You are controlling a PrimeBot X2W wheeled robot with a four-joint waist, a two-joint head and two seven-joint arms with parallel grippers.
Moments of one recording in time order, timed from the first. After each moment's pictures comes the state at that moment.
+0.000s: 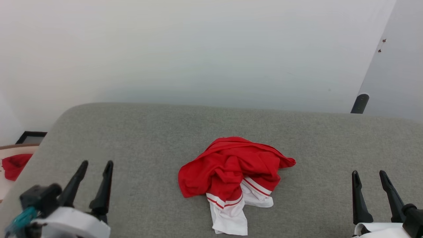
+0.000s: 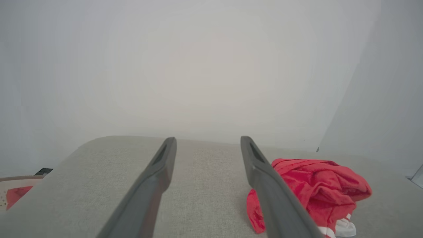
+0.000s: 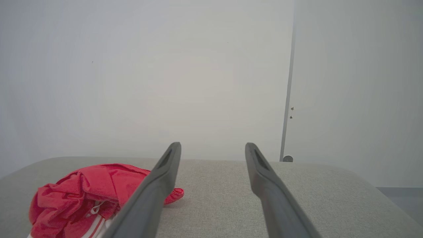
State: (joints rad) left arm -0.06 0.58 -0.29 0.04 -0.76 0.06 -0.21; right arm 0.06 -0.05 -0.09 0.05 0.13 0.13 -0.25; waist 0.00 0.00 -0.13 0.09
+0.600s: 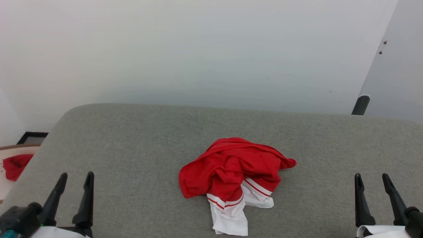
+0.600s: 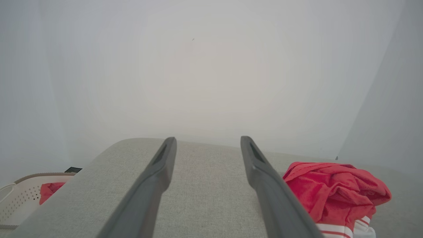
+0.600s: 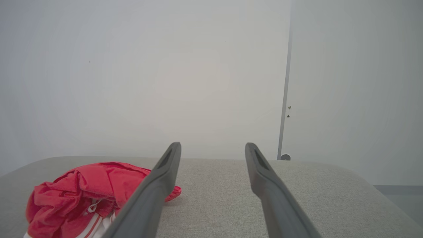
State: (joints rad) left arm 0.08 0.57 -0.17 -0.03 -0.71 0.09 -0.26; right arm 0.08 -0.05 -0.10 0.05 0.13 0.13 -0.26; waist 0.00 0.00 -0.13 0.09
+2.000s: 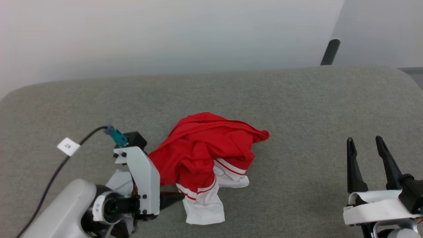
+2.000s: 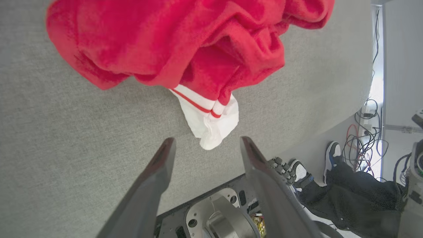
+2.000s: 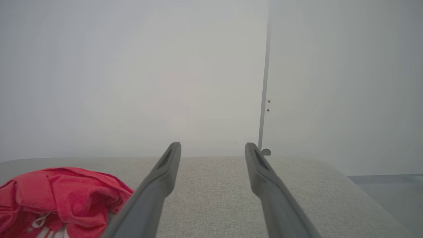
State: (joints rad) left arm -0.43 0.57 -0.54 -0.06 -1.12 0.34 0.99; right arm -0.08 -0.05 -0.06 0.05 0.11 0.13 -0.26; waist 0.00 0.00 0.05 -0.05
